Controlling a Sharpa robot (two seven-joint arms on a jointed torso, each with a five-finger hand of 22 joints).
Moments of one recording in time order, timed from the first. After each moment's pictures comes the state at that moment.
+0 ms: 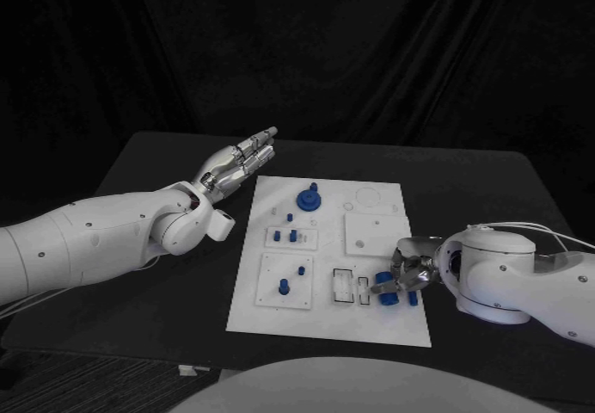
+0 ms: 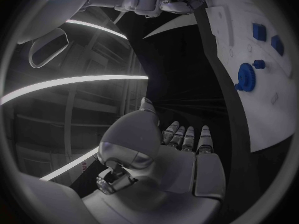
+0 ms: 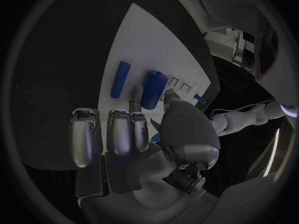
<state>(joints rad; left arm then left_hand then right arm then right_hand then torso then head) 1.19 -0.84 -0.22 1.34 -0.28 -0.07 0.68 1.21 0.27 -0.32 0.29 0.11 0.13 0.06 0.03 0.02 0.00 0.02 0.00 0.00 0.00 0.01 0.00 0.00 0.17 0.00 0.10 0.00 0.00 1.21 -0.95 -0.25 1.85 -1.31 0.07 -0.68 0.99 -0.10 -0.03 0.28 0.05 0.98 0.01 0.52 0.81 1.47 -0.06 1.57 1.31 1.47 -0.13 1.50 1.31 0.02 1.47 -0.01 1.53 1.31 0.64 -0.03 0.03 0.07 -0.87</state>
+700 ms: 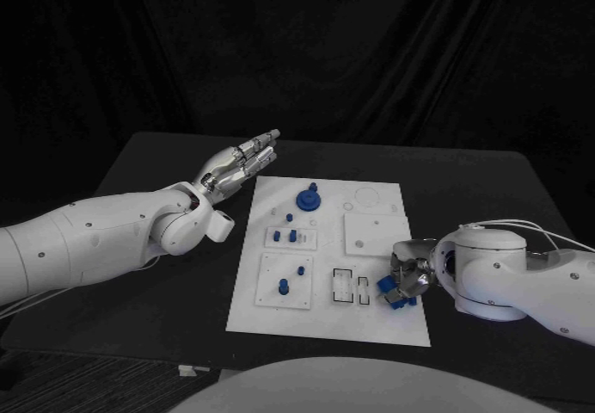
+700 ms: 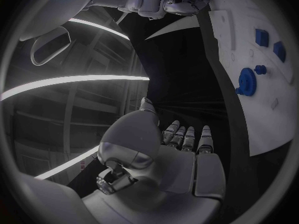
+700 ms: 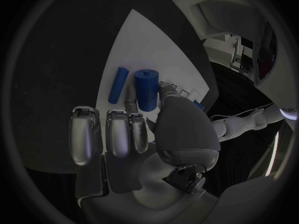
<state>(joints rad) 1.18 -0.84 -0.22 1.34 -0.28 -0.04 0.68 1.21 0.28 -0.32 0.29 0.11 0.14 0.07 0.03 0.02 0.00 0.04 0.00 0.00 0.00 0.03 0.00 0.00 0.17 0.00 0.12 0.00 0.00 1.21 -0.93 -0.24 1.84 -1.30 0.13 -0.67 1.16 -0.10 0.04 0.22 0.61 0.93 0.04 0.41 0.78 1.47 -0.05 1.57 1.31 1.47 -0.11 1.50 1.31 0.02 1.46 0.00 1.50 1.31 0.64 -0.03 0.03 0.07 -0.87</state>
